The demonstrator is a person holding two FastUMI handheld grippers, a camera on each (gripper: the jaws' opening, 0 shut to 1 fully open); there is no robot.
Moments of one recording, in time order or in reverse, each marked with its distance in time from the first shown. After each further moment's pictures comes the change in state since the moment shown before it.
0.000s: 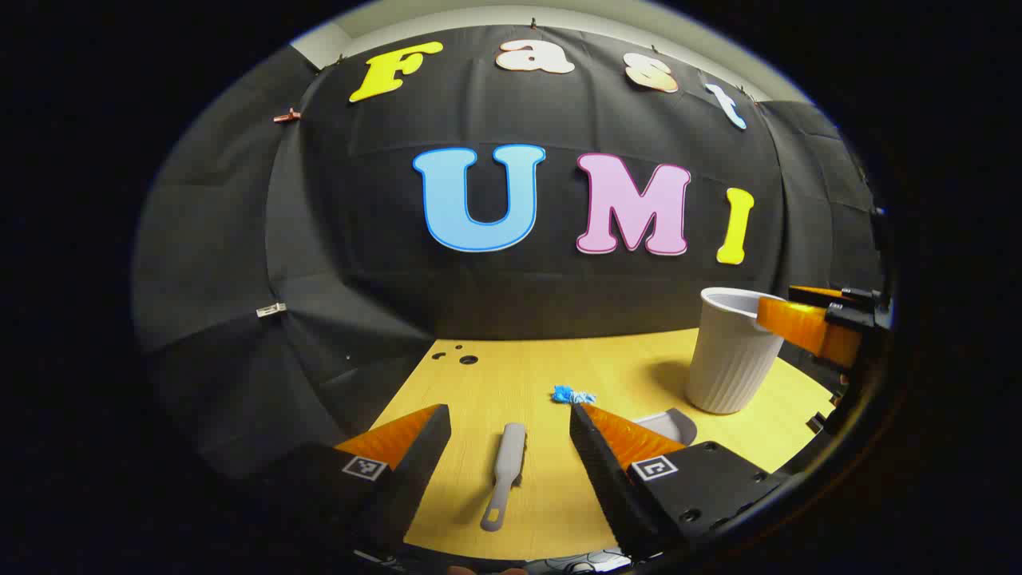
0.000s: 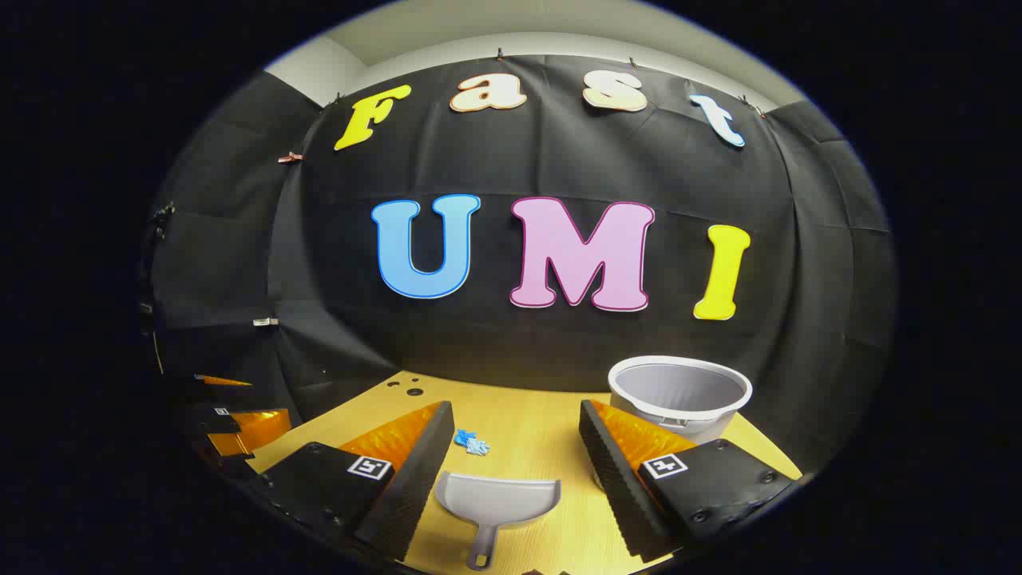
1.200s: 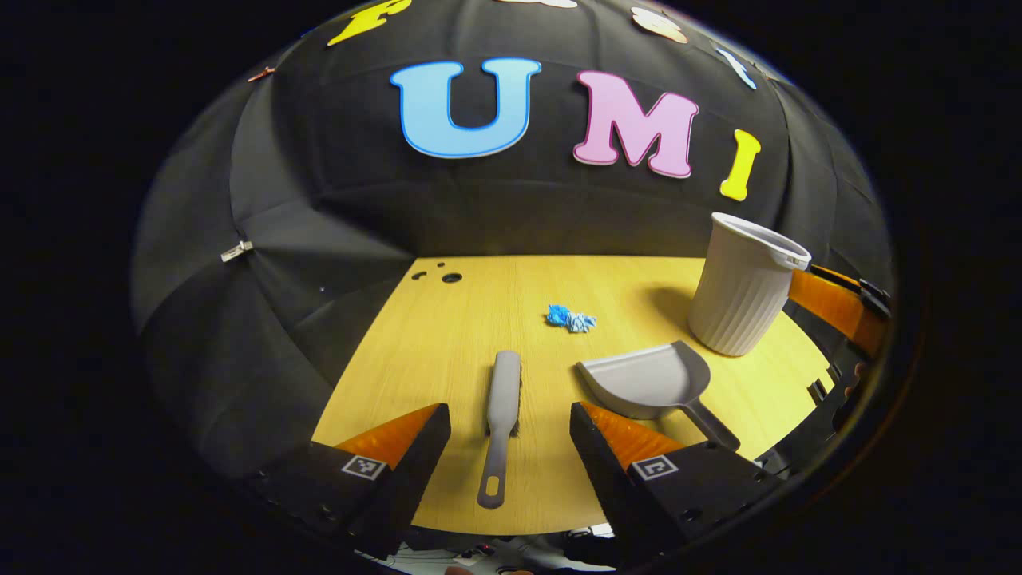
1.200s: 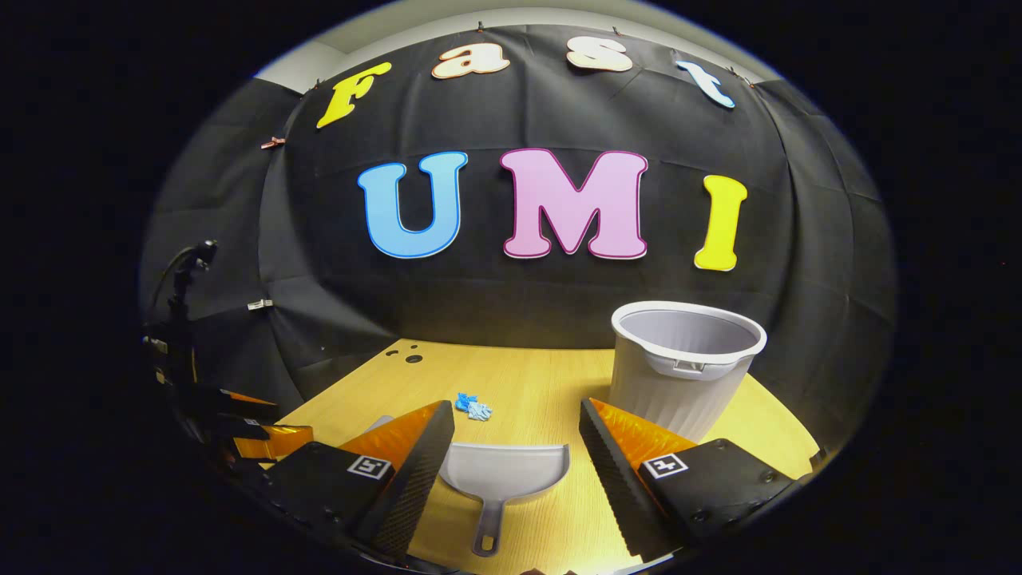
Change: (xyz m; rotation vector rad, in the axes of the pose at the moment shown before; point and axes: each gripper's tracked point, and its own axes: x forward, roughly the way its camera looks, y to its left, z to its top) left arm 0.050 -0.003 -0.084 0.000 0.330 -0.089; right arm 0.009 -0.009 -0.061 0.067 0.144 -0.017
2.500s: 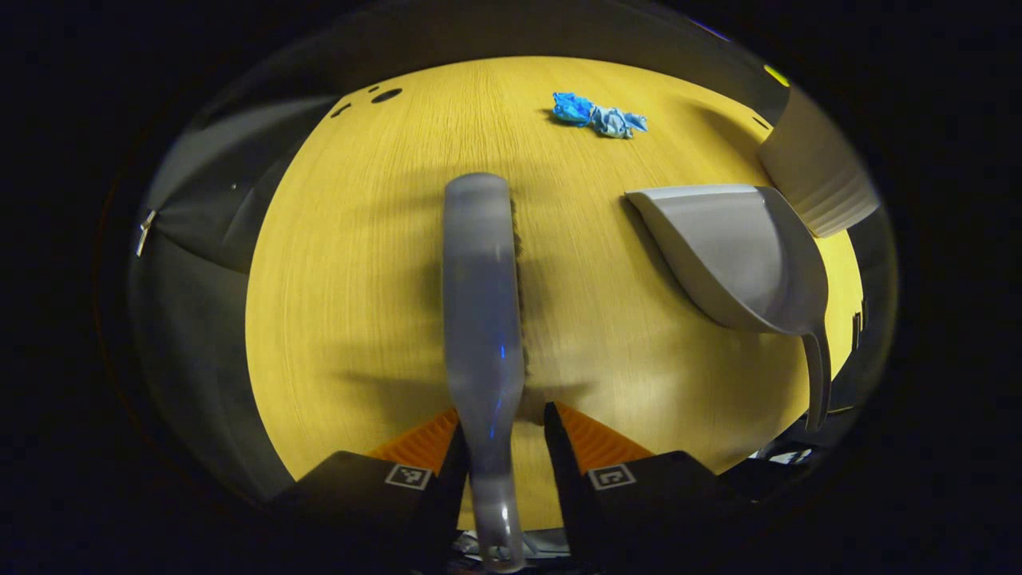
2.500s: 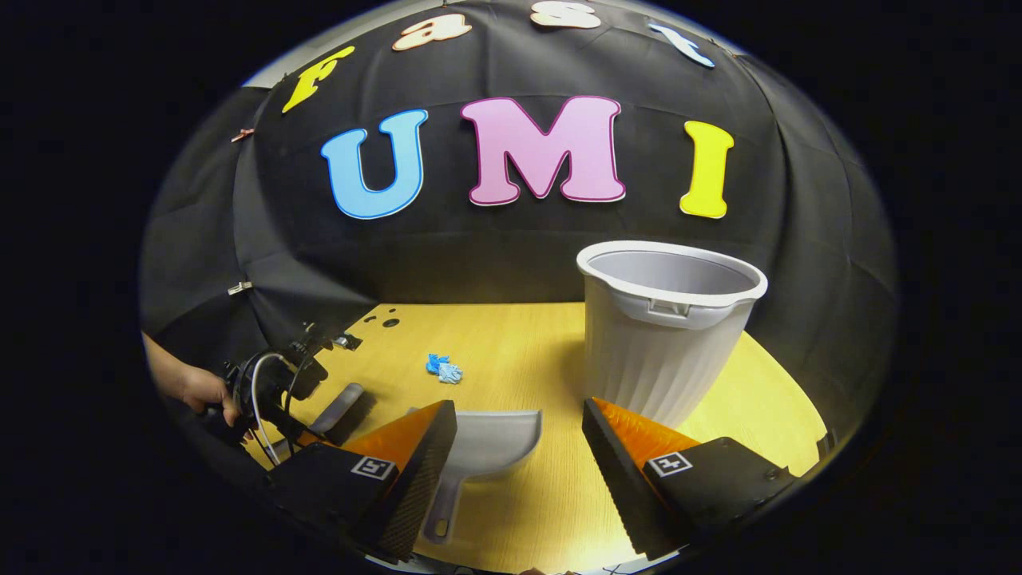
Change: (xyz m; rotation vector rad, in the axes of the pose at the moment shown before) left arm 0.125 0.005 -0.116 0.078 0.765 -0.009; right arm 0.019 -0.055 -0.049 0.060 0.167 -0.038
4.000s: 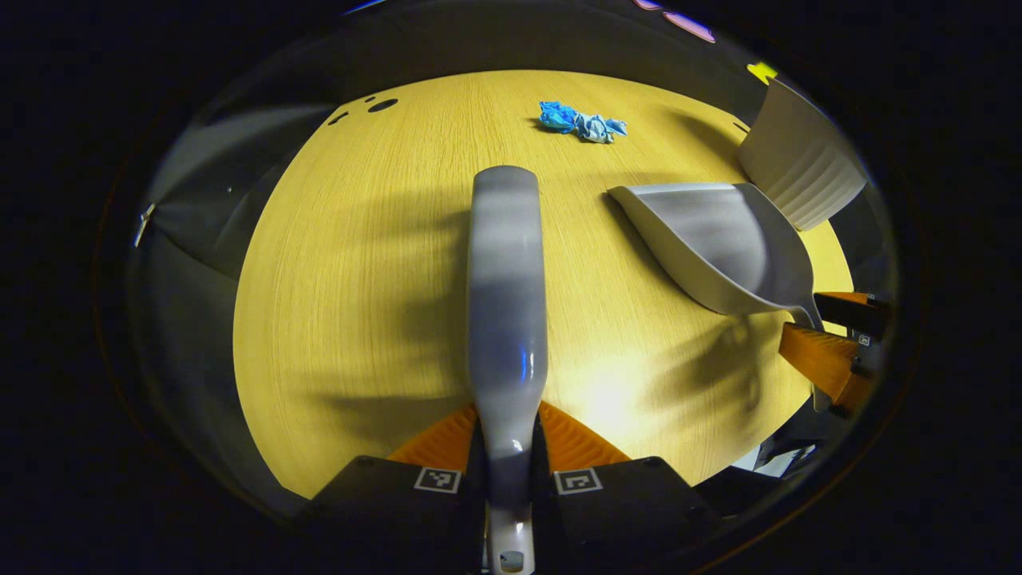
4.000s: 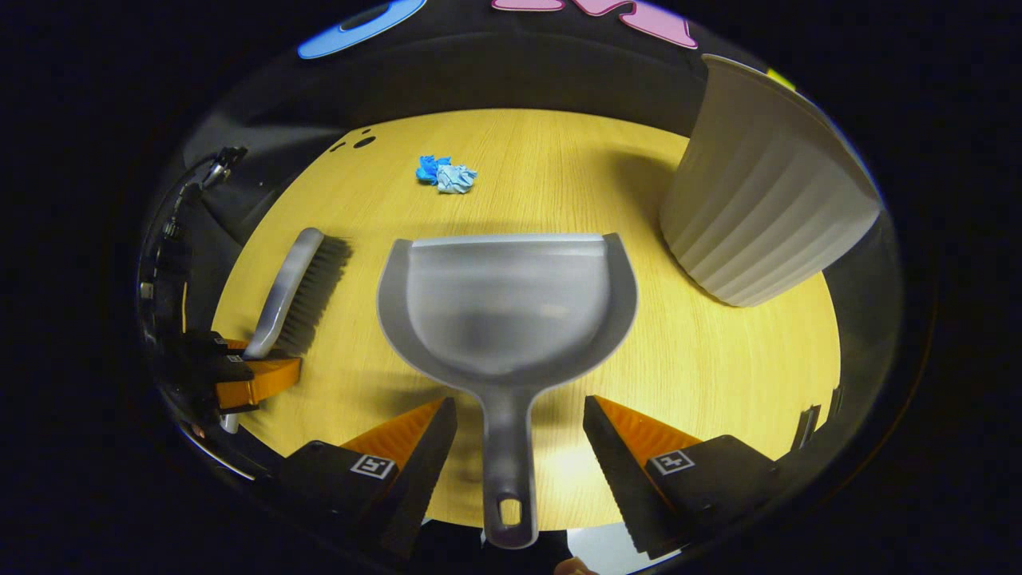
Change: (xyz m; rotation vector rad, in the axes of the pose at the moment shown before) left arm 0.000 0.000 -0.007 0.046 -0.118 -0.035; right arm 0.058 0.069 -0.176 -0.045 0.757 -0.070
